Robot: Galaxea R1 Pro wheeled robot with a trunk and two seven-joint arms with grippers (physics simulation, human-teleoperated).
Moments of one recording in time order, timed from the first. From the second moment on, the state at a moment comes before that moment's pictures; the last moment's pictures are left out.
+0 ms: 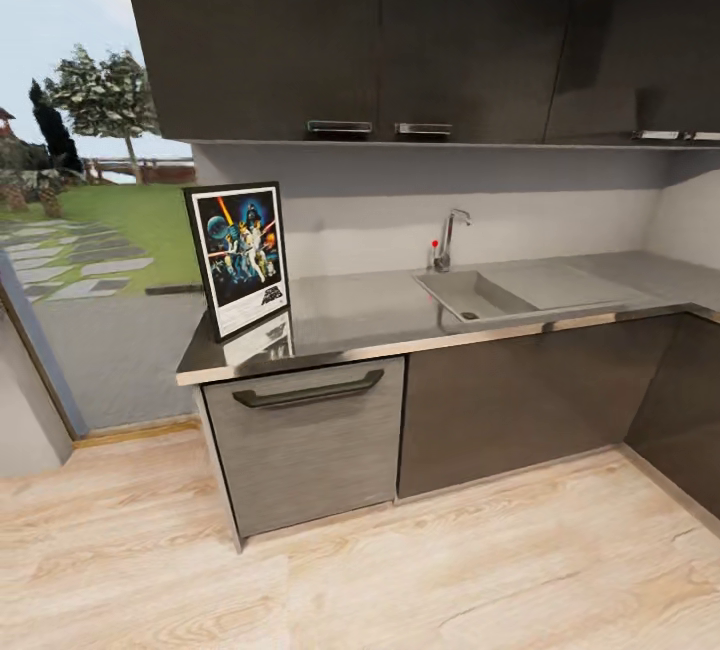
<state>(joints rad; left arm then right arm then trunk) 0.03 0.08 0.08 -0.64 -0.02 0.00 0.00 -0.10 -0.04 0.00 -0.44 0.13 -0.17 0.00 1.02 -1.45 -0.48</state>
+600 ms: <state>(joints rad) 0.03 0.09 0.13 -1.10 -0.02 -0.03 -0.01 -0.10 -0.07 -0.14 -0.45 0.11 -0.29 -0.01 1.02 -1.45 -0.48</state>
